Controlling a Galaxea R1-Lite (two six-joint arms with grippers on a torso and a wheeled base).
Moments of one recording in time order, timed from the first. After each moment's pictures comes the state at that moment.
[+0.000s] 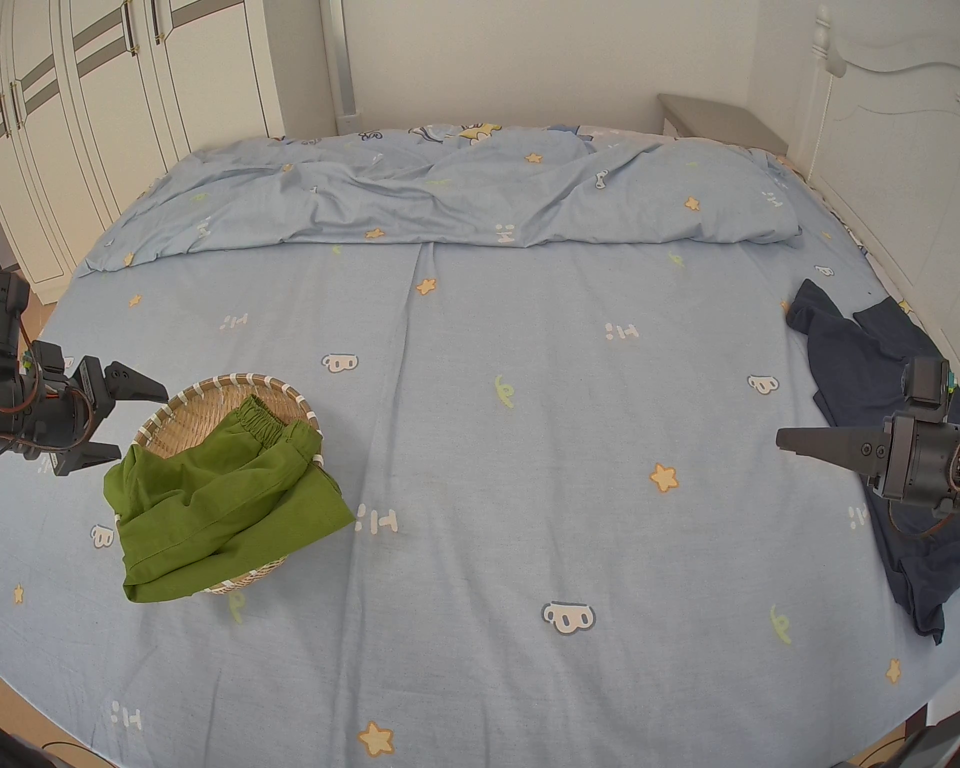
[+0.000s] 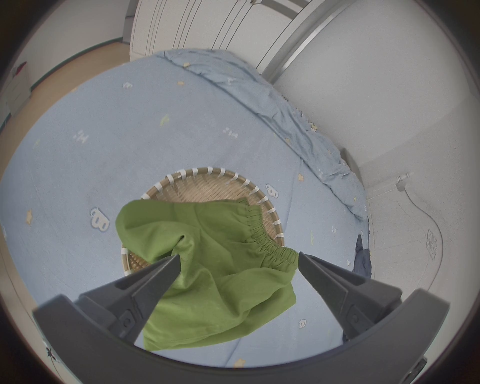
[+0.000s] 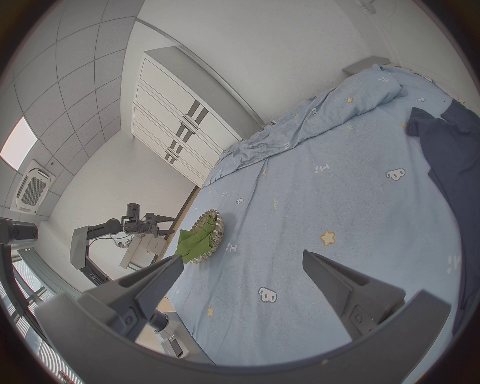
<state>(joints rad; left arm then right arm) 0.24 1.50 -1.11 0.30 -0.40 -0.45 0.19 1.26 -0.67 -0.23 0.62 0.34</state>
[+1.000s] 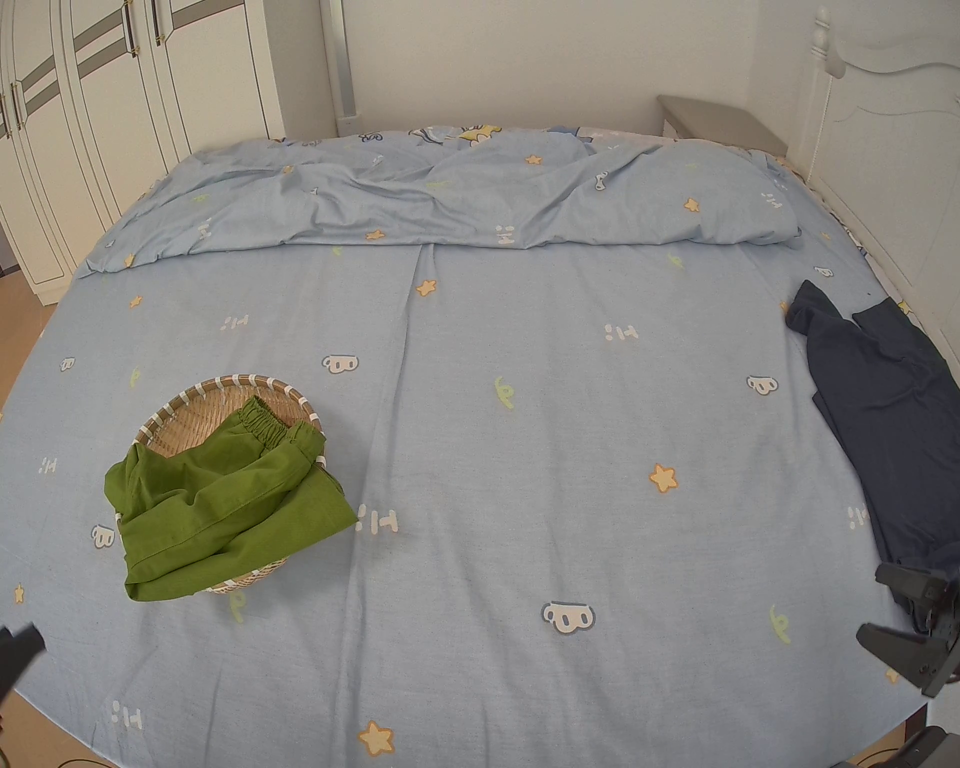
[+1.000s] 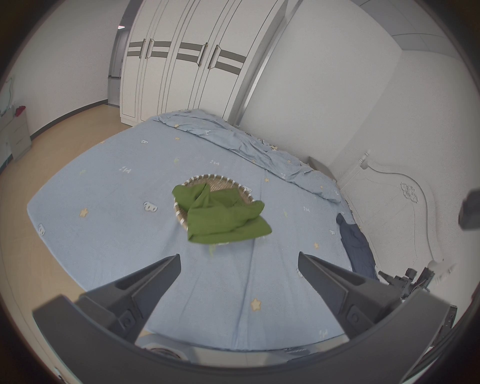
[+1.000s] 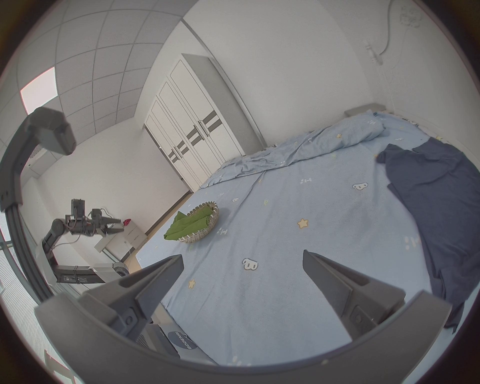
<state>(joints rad) 0.02 0.48 -0.80 0.70 -0.15 -0.40 0.09 0.69 -0.23 -0.22 0.60 0.17</state>
